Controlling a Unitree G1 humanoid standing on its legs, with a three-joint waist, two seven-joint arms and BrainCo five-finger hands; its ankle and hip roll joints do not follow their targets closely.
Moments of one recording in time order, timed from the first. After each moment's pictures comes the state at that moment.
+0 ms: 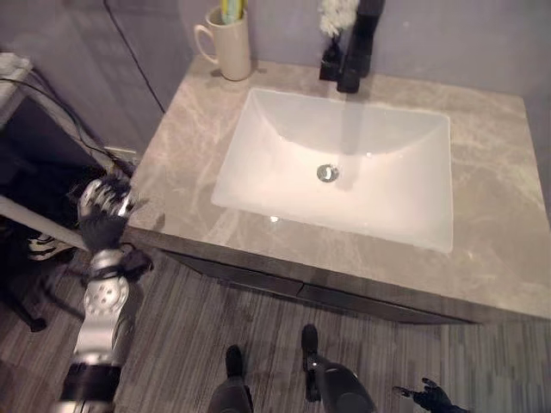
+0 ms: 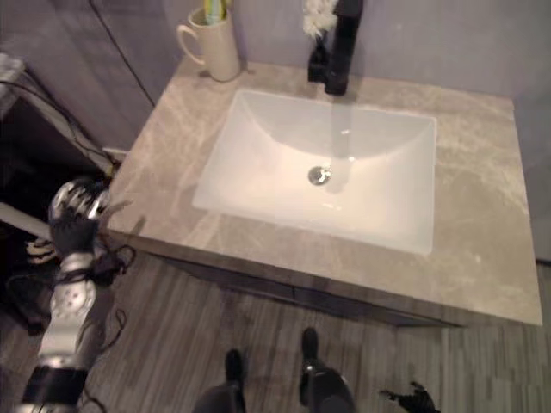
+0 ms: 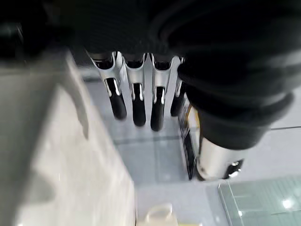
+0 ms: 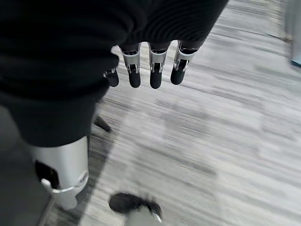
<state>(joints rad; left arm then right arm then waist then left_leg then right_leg) -0.01 0.52 0.14 -0.02 -0.49 -0.27 0.32 0.10 -0.44 0.09 1.04 0.14 0.00 -0.12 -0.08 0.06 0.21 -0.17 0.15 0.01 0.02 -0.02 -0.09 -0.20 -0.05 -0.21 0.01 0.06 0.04</state>
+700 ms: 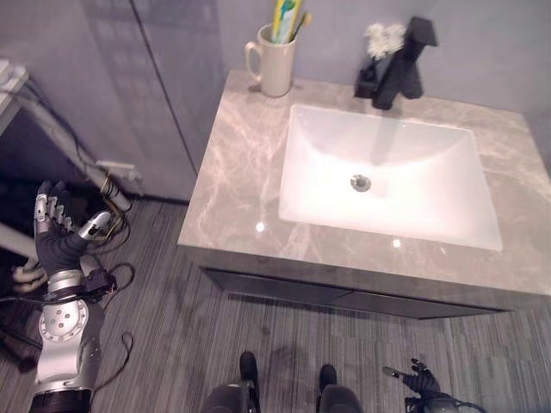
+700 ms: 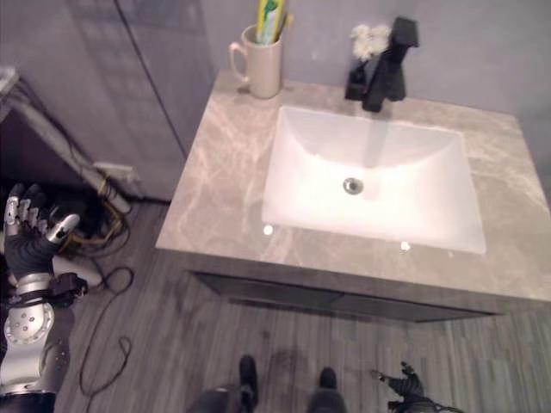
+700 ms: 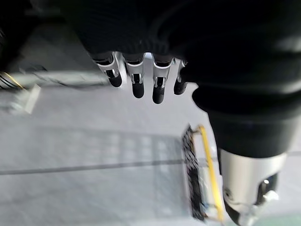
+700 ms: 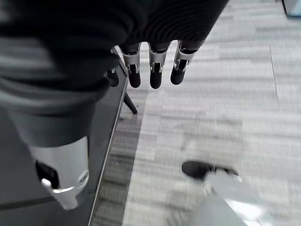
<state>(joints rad) 0.05 0.58 0.25 0.01 -0.51 -0.29 0.22 0.13 -0.31 0.03 0.90 0.10 -0.02 -0.10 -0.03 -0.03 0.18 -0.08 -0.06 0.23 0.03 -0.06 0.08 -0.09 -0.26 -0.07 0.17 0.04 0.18</state>
